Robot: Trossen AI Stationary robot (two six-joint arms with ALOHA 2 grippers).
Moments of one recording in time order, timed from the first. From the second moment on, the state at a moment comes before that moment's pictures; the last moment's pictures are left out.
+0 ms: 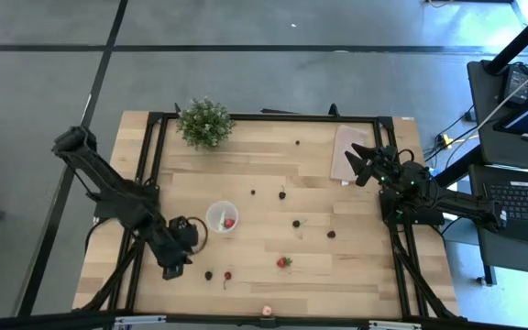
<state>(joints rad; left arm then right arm) -0.76 1.24 0.79 -0.63 -0.11 -0.95 -0.26 0.04 0.01 0.13 0.40 0.44</state>
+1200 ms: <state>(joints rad) -0.78 1.35 0.79 -0.71 -0.16 -0.80 -0.26 0.04 0.01 0.13 0.40 0.38</state>
